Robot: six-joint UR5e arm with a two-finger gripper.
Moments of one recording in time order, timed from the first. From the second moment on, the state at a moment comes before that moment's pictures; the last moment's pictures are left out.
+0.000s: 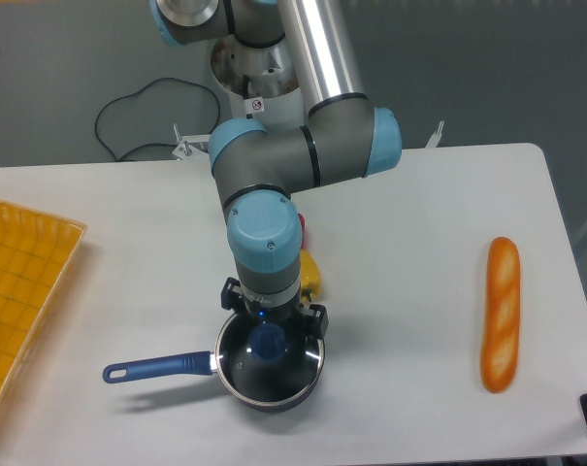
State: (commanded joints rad) arm 2.31 -2.08 -1.39 -1.21 1.56 0.59
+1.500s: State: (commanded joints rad) arm 2.30 -2.10 -1.39 -1.19 1.56 0.57
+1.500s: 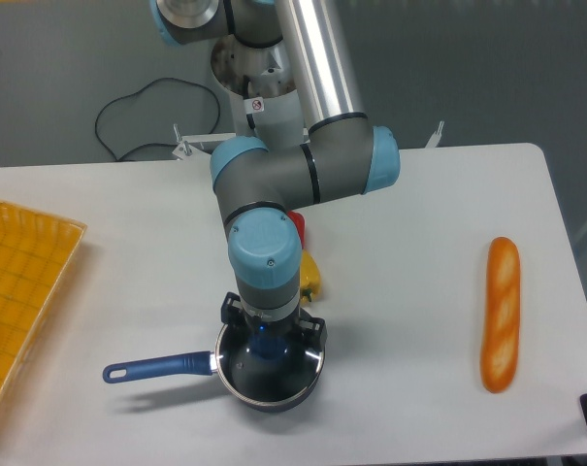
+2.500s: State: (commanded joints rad) arm 2.29 -2.12 -1.38 -1.19 1.56 0.55
